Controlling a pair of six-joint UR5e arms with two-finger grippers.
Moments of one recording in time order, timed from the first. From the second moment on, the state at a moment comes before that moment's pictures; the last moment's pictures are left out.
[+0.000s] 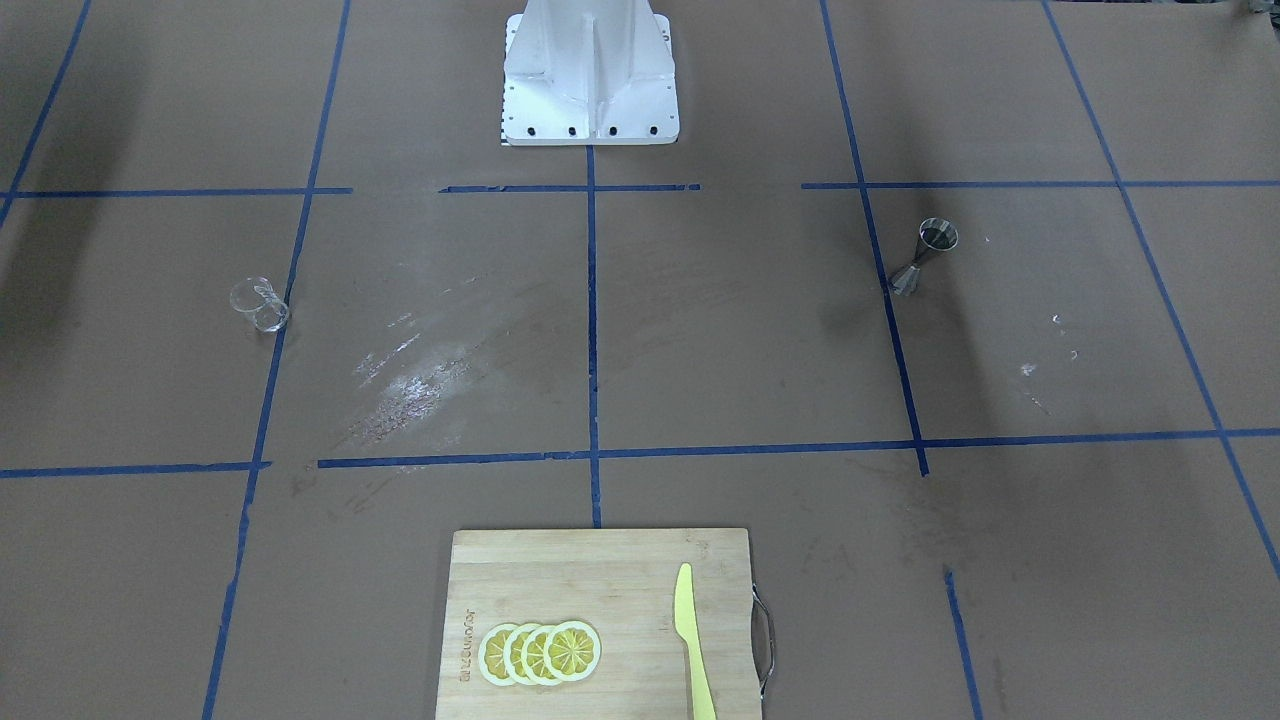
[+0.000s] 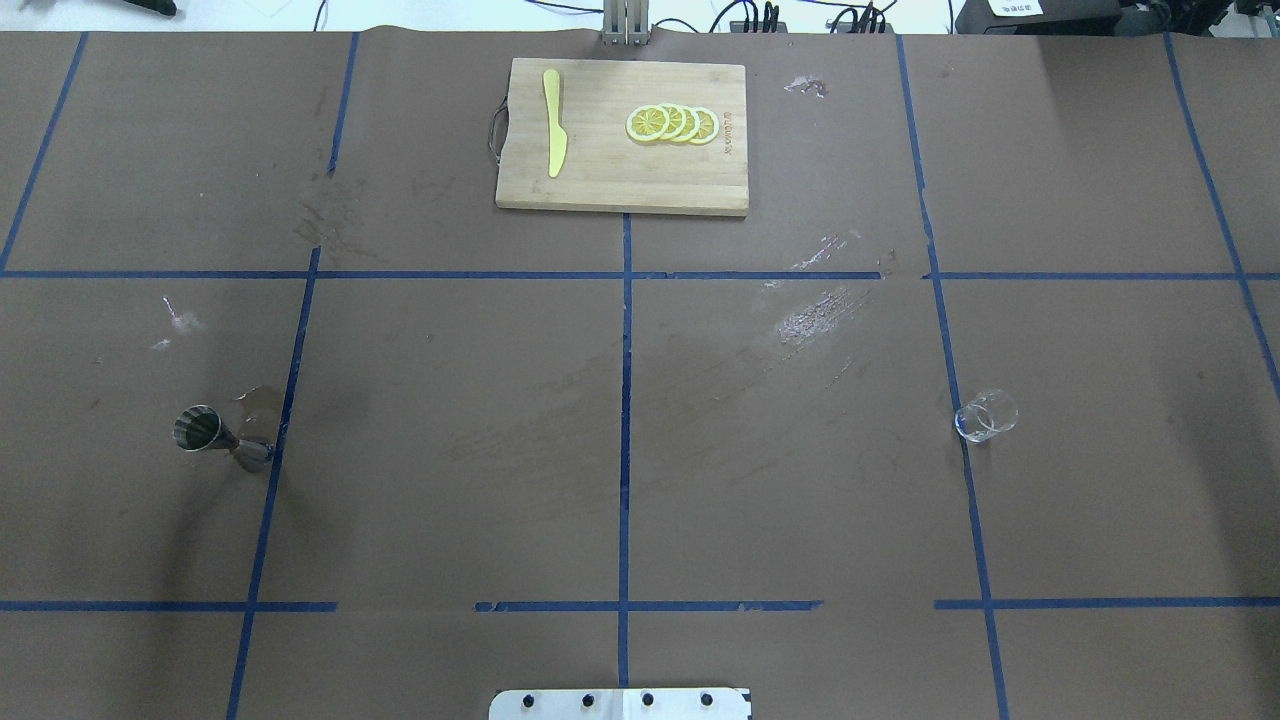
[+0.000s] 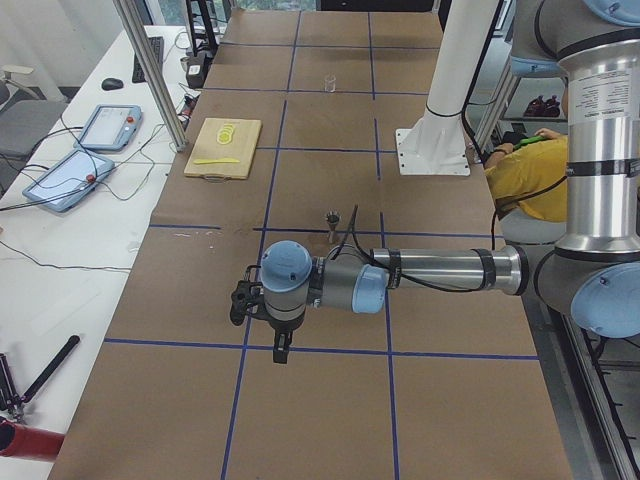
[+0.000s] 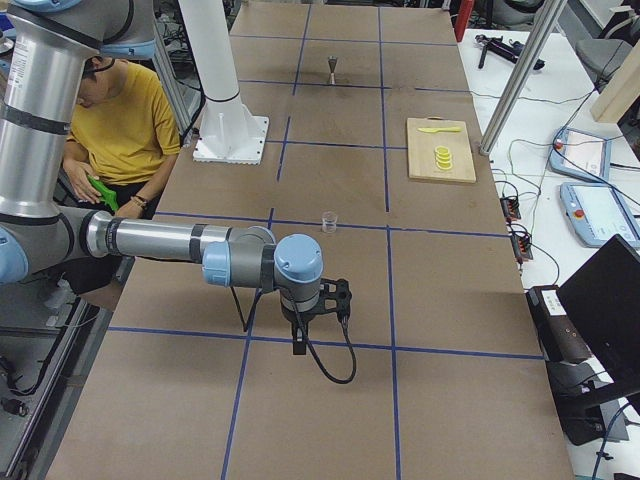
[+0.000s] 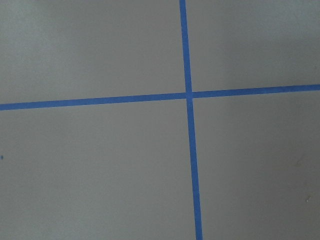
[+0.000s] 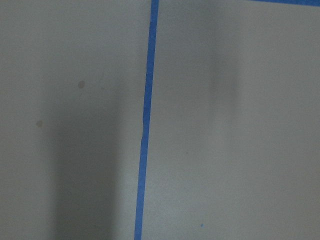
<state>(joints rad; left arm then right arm) -1.59 -1.47 -1.66 -1.70 -2.37 -0.01 1.56 -1.89 1.85 -1.55 2.32 -0.09</state>
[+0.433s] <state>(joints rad) -1.59 -1.48 -1.67 -1.72 -2.37 -0.01 1.56 -1.88 1.84 -1.55 2.32 -0.09</state>
